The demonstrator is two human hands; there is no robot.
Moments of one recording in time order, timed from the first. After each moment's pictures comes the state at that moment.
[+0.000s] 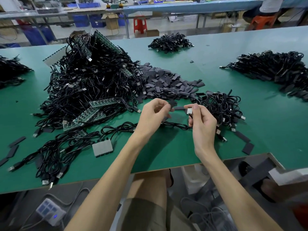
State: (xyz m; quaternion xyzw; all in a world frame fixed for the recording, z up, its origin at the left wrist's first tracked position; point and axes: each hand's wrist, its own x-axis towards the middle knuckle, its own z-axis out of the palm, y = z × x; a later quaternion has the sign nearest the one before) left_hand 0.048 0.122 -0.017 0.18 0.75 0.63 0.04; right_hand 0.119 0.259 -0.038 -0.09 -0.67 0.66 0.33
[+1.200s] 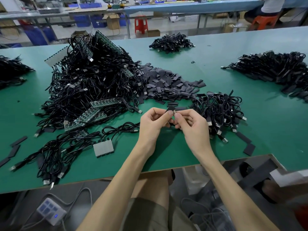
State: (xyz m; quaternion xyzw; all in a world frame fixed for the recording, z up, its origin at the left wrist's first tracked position) left_hand 0.070 0.122 -0.040 0.12 0.60 0.79 0.05; right_hand 0.116 0.255 -0.046 -0.03 -0.73 0.63 0.25
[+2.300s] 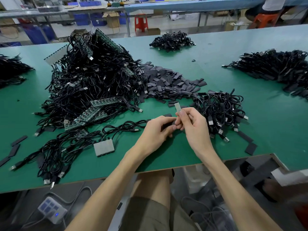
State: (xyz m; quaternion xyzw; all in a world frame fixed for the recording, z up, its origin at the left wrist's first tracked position) left_hand 0.069 0.108 -0.044 0.32 0.82 0.48 0.03; right_hand 0.114 0.258 -0.047 -0.01 -0.74 0.63 0.23
